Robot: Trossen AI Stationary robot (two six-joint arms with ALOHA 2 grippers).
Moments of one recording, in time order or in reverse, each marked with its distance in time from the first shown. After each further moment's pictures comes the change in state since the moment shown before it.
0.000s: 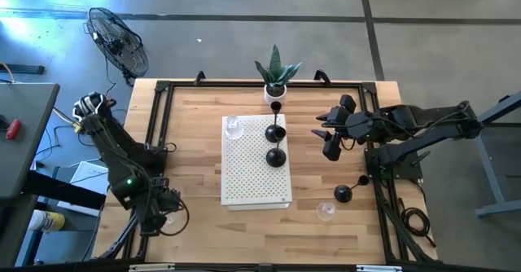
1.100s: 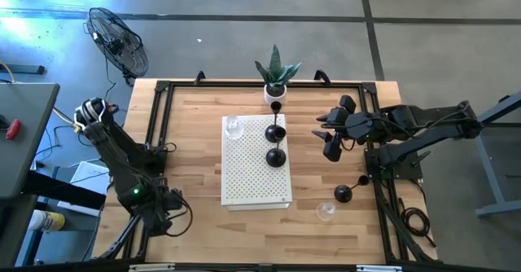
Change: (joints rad) left arm 0.002 0.098 0.000 -0.045 -0.010 -0.117; right arm 0.000 0.000 0.000 -0.015 -0.014 0.000
